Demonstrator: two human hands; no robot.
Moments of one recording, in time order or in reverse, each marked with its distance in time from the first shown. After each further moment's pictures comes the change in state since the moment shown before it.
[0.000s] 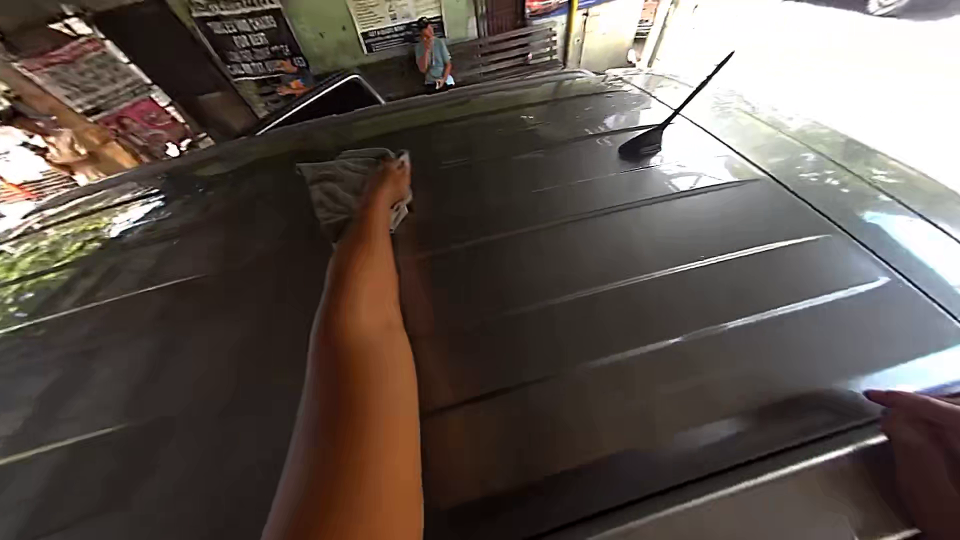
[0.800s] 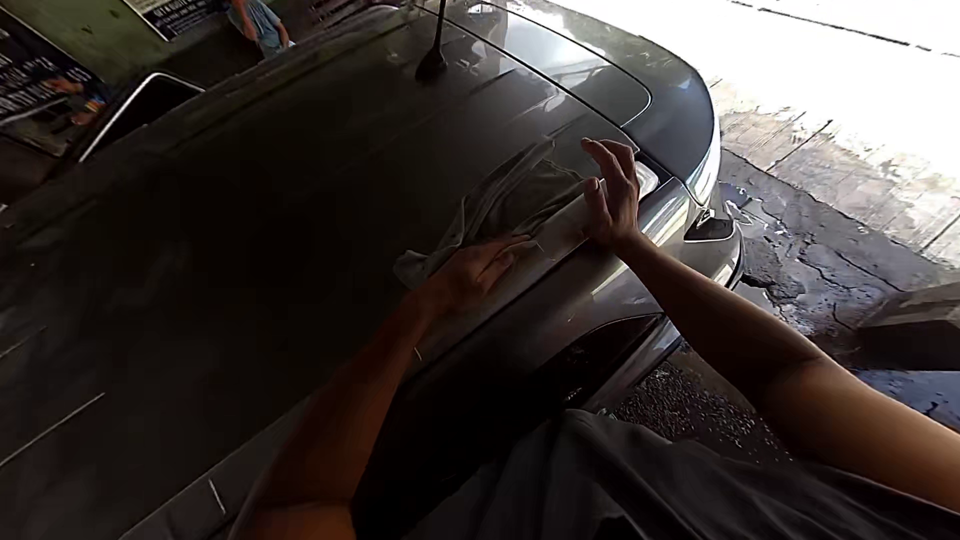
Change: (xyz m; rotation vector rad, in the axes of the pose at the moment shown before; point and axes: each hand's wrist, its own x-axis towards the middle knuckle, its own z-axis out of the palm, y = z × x) left_hand -0.455 0.247 0.061 -0.255 -0.750 0.950; right_hand 0.000 0.001 -0.021 0.294 0.294 -0.083
